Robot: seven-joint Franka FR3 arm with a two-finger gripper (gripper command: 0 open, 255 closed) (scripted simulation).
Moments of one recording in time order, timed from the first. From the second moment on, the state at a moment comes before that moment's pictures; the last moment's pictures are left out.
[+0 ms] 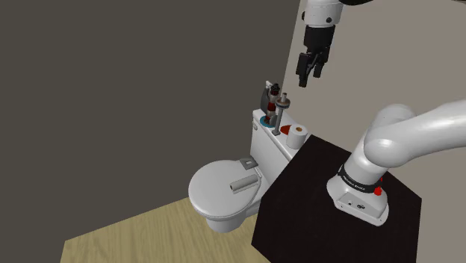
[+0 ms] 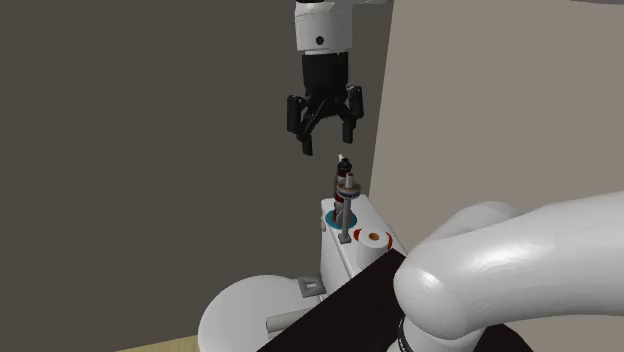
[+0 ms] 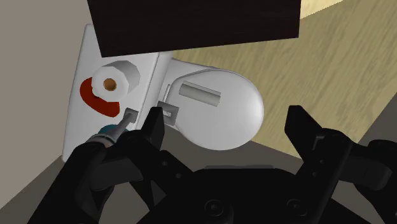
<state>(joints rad) -0.01 -0.82 0.06 -2.39 0.05 1.46 0.12</state>
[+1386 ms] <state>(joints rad) -0.14 -0.14 -0.15 -2.08 -0.03 1.70 -0.02</state>
